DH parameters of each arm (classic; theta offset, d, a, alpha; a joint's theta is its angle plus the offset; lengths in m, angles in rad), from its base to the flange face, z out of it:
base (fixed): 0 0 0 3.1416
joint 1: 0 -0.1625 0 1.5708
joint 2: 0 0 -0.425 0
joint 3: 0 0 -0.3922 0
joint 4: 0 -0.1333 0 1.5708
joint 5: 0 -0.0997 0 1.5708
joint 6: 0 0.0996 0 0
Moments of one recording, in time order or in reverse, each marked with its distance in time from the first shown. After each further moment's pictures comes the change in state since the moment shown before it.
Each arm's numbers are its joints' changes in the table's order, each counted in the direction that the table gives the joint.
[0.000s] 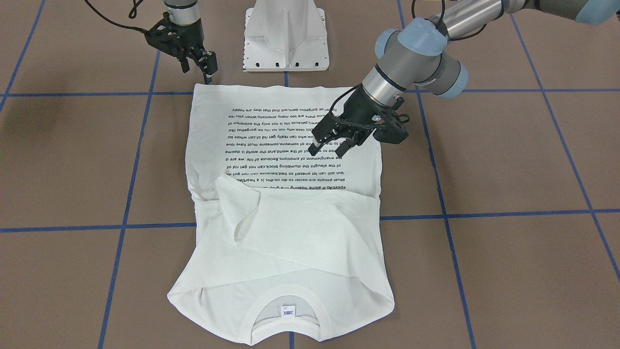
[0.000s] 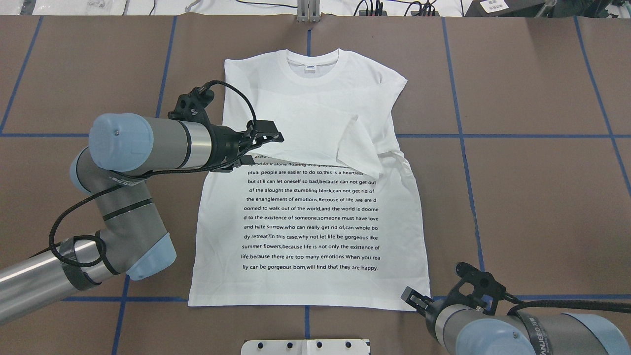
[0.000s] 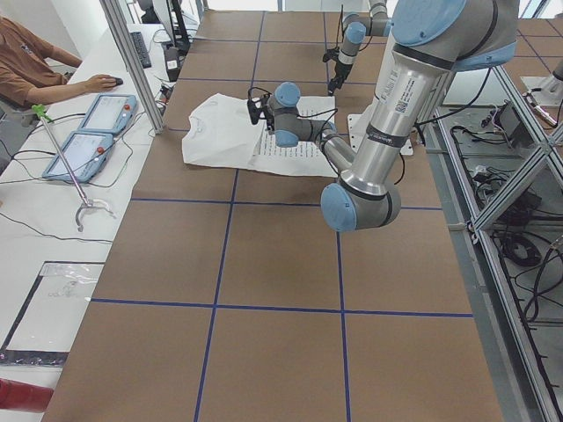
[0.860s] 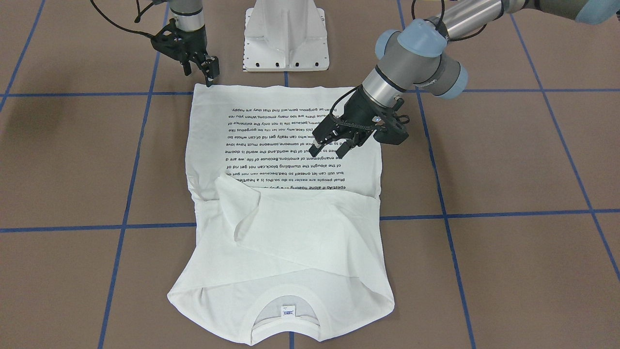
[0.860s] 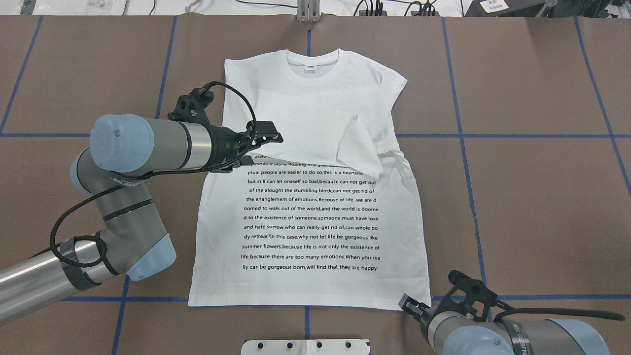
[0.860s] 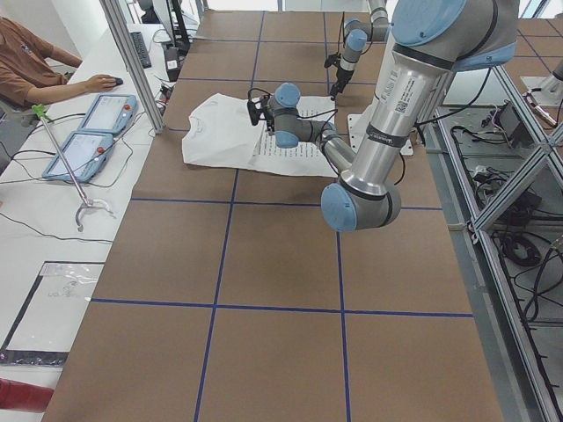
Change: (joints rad) left arm -0.002 -0.002 -0.004 0.001 -0.003 -0.003; right arm 0.020 -0.026 0.063 0.001 0.005 0.009
